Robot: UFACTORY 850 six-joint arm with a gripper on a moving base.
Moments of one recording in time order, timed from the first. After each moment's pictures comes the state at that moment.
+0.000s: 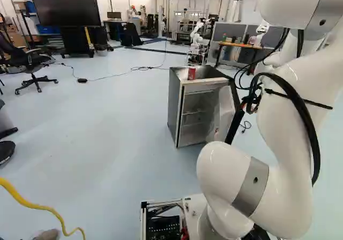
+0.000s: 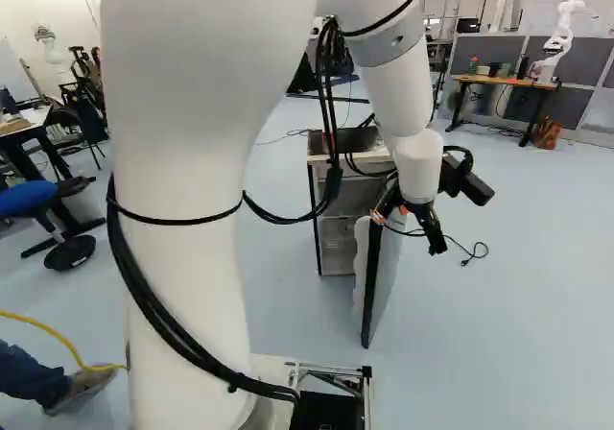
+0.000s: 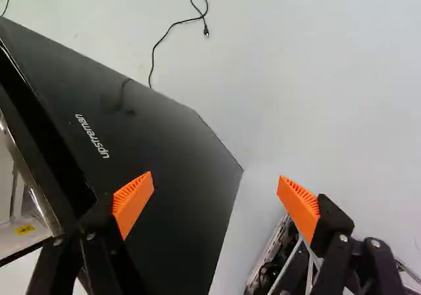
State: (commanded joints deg) arm -46.4 -18.9 -51.2 31.6 -9.5 -9.0
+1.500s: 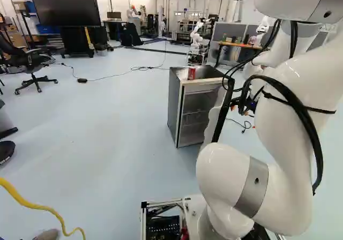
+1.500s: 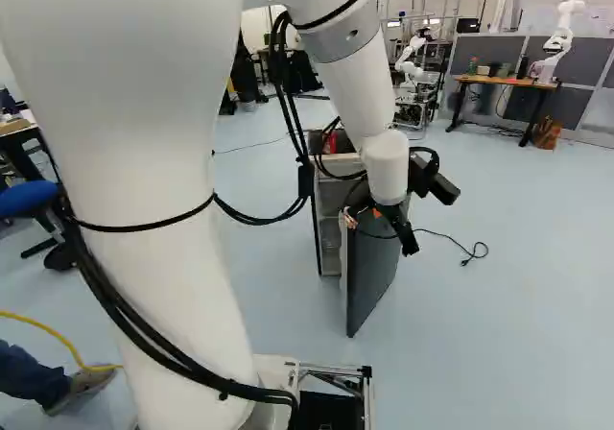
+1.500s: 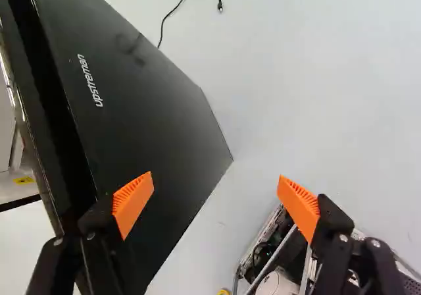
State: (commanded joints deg) arm -41.1 -11.8 -42.4 31.6 -9.5 -9.0
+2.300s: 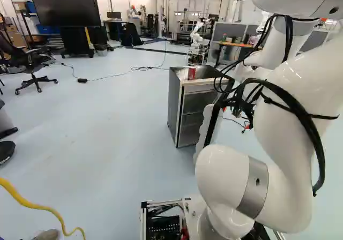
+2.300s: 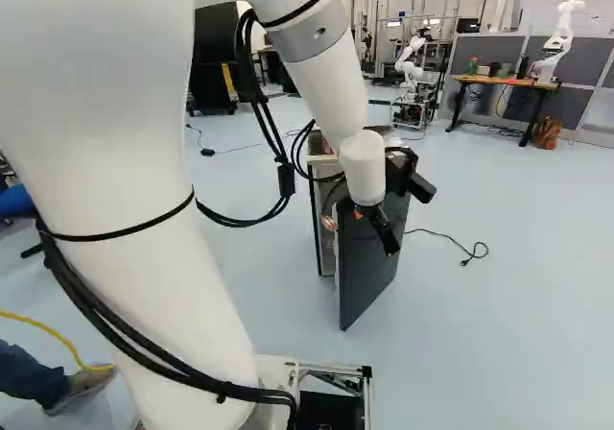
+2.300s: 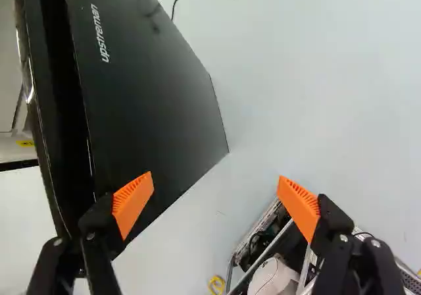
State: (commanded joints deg) arm -36.4 -7.5 -37.2 31.4 -9.0 -9.0
